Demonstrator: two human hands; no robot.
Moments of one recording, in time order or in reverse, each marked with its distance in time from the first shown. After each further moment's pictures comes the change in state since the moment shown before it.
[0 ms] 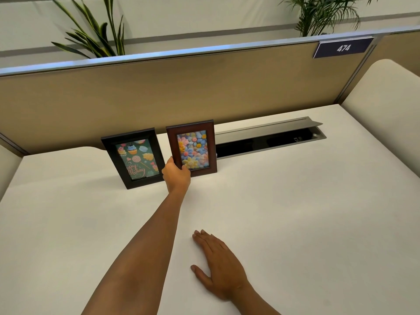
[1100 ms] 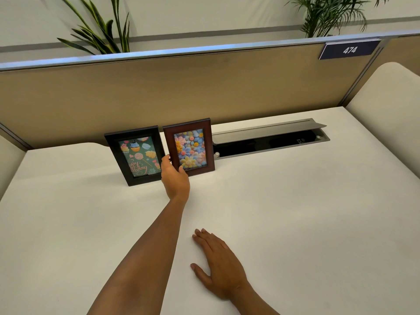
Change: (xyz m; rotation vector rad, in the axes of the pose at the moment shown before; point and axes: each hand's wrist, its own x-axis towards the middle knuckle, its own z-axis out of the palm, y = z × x) left_hand -0.010 -0.016 -0.004 -0.062 0.161 0.080; right_hand 0.000 0.000 -0.001 -0.026 -0.001 -0.007
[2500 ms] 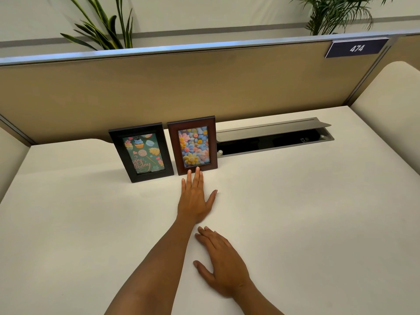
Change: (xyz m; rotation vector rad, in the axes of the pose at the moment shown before) left_hand -0.049 -0.057 0.007 0.735 -0.497 0.570; right_hand 0.000 0.001 0.006 -0.018 0.065 0.002
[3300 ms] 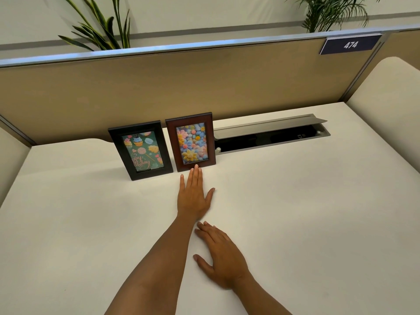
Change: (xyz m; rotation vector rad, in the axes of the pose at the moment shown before) left_hand -0.005 0.004 -0.004 0.163 -0.027 -0.011; right_hand -0.001 0.000 -0.004 0.021 -0.021 -0.008
